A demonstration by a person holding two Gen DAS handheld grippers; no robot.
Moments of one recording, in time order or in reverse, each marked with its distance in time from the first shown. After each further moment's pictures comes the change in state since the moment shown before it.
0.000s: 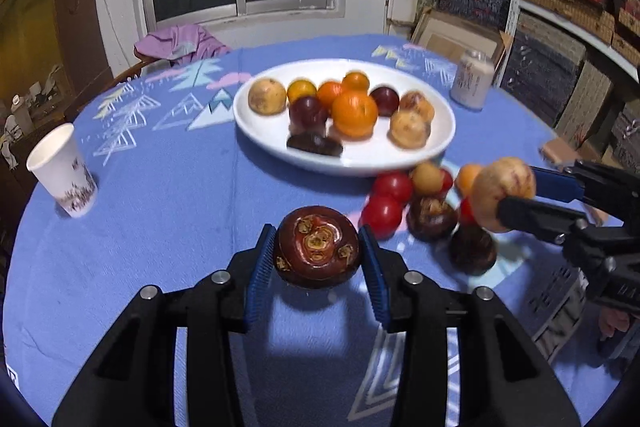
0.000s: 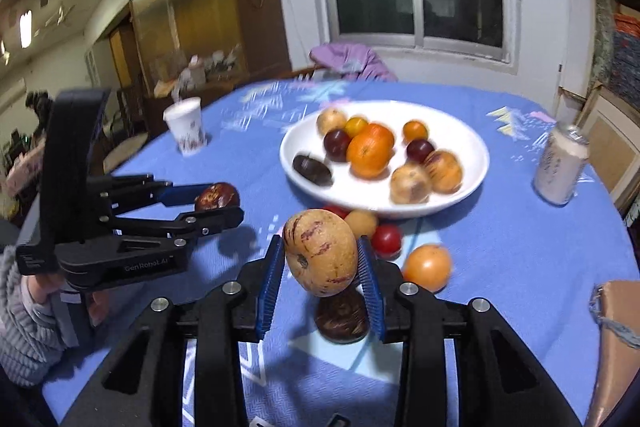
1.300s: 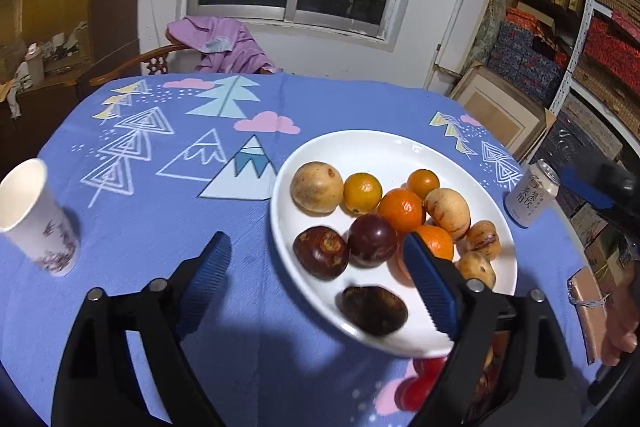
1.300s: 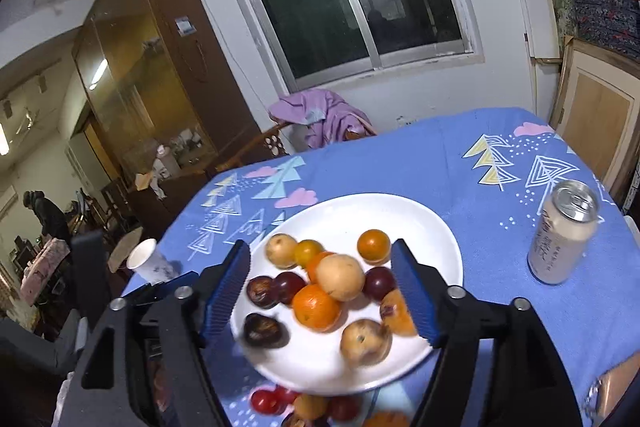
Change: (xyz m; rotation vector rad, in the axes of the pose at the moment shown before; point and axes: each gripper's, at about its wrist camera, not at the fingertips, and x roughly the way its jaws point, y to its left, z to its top) left arm 0.065 0.056 0.084 -0.242 -0.047 0.032; right arm 0.044 -0.078 0.104 0.266 -0.105 0.017
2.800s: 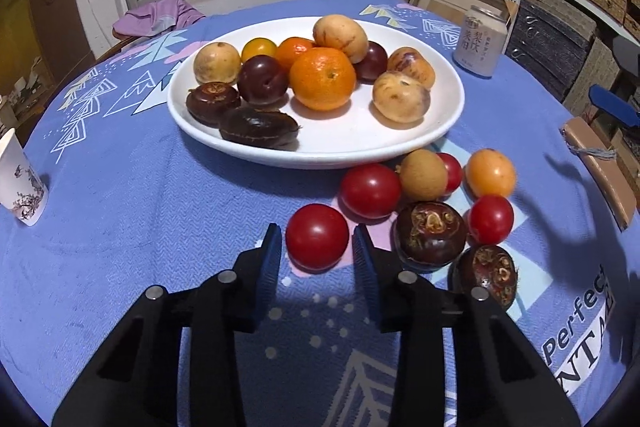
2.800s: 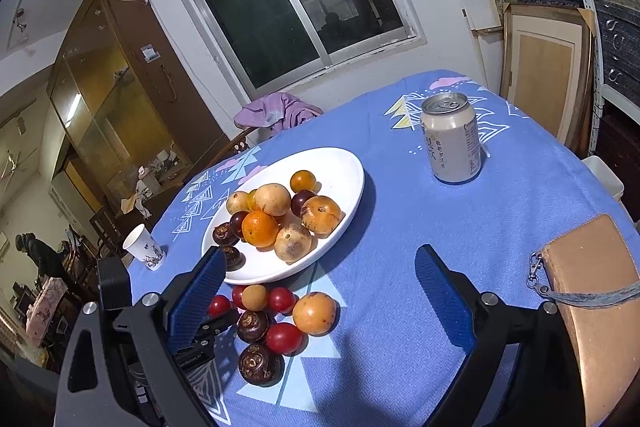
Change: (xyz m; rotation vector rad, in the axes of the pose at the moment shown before) left arm -0.001 -0.073 -0.099 0.283 0.185 -0.016; right arm -0.081 -0.061 -0.081 0.156 -0.027 -0.080
